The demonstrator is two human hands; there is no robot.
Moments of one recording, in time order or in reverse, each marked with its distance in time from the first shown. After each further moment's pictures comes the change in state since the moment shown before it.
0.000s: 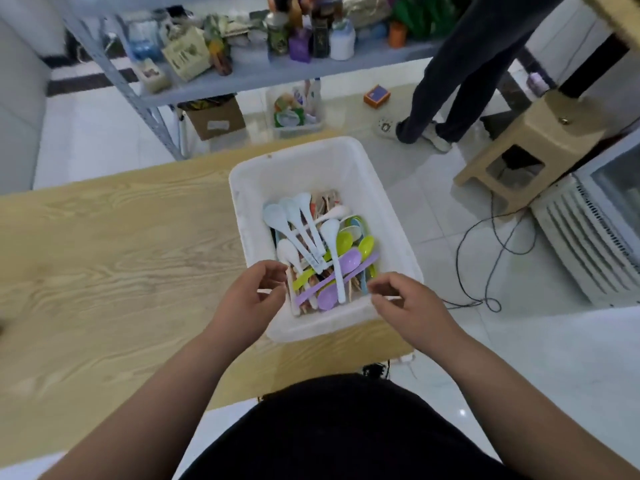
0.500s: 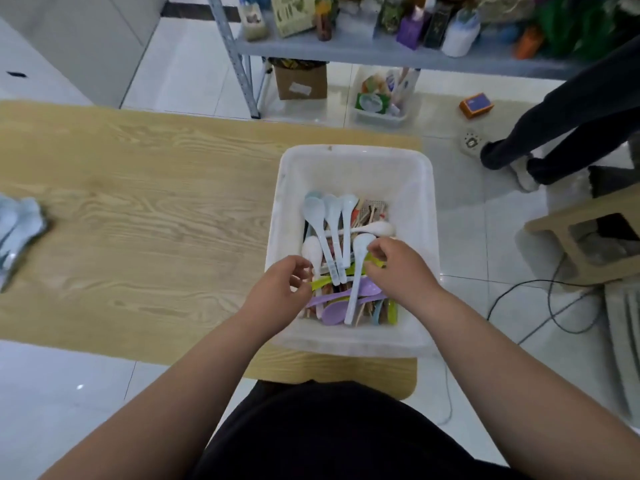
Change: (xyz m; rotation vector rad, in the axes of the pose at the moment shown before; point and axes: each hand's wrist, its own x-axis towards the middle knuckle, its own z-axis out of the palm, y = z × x) left_hand 0.036 -0.001 0.048 0.027 0.162 -0.271; right_hand 0.163 -0.020 0.002 -0.459 -0.265 -0.148
